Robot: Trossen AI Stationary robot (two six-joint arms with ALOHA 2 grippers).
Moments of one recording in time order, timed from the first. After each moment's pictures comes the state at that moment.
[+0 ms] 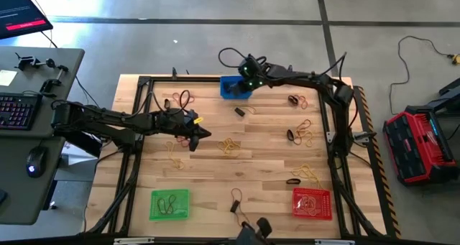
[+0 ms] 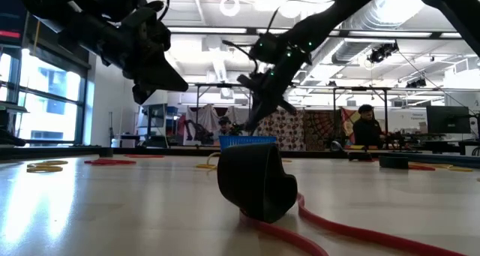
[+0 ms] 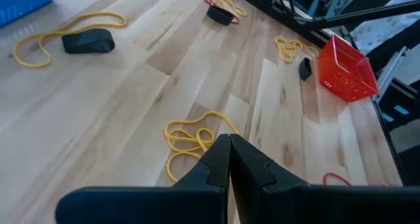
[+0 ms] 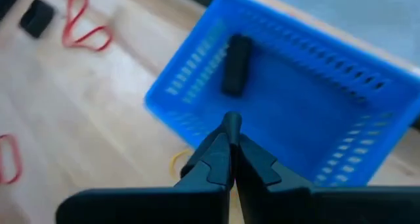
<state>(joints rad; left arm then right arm) 0.13 1.18 0.45 0.24 0.07 -0.44 -0.57 2.00 1.52 -0.42 -0.07 0.40</state>
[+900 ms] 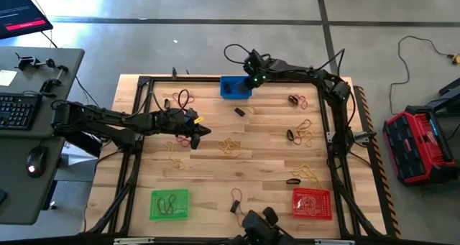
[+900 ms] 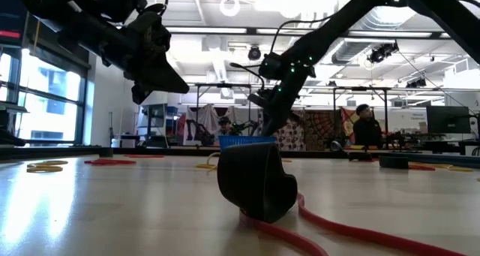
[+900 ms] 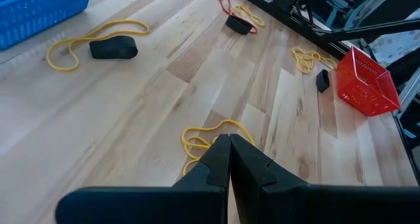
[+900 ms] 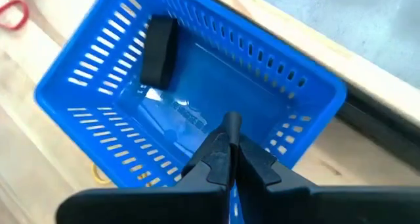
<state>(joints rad) 0.13 1.18 0.45 0.24 0.00 -0.46 -0.66 2.06 1.56 -0.52 -0.11 0.27</state>
